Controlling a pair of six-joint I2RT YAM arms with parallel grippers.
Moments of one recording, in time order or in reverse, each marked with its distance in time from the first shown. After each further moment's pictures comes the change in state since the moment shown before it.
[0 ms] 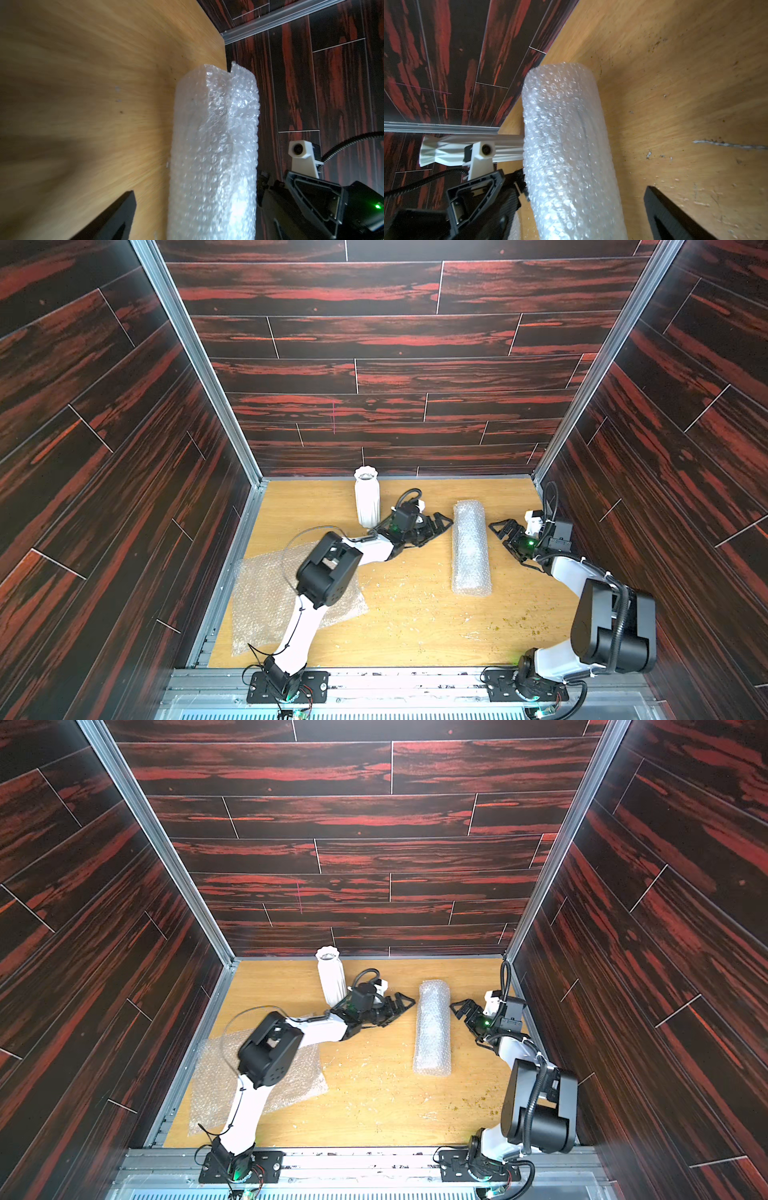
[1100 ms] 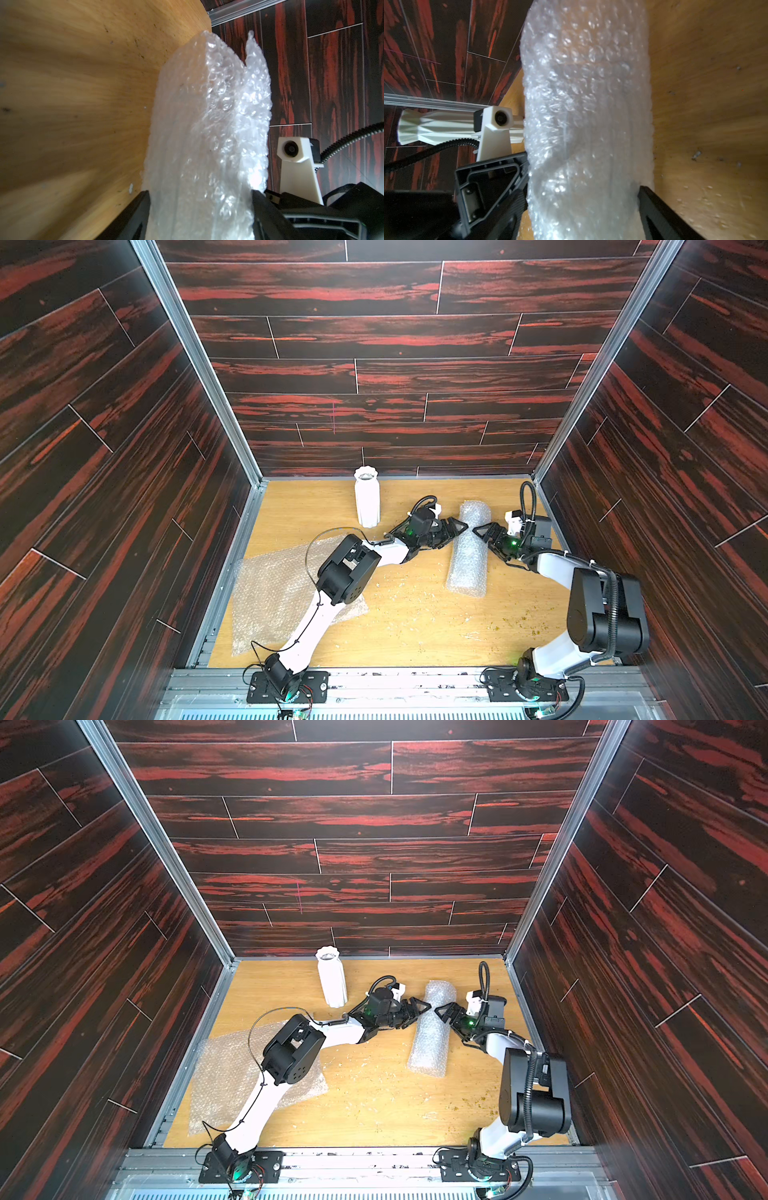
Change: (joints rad) left arm -0.051 0.140 0.124 0.074 0.023 -0.069; right arm 0.130 0.073 -0.006 0.061 0.027 0.002
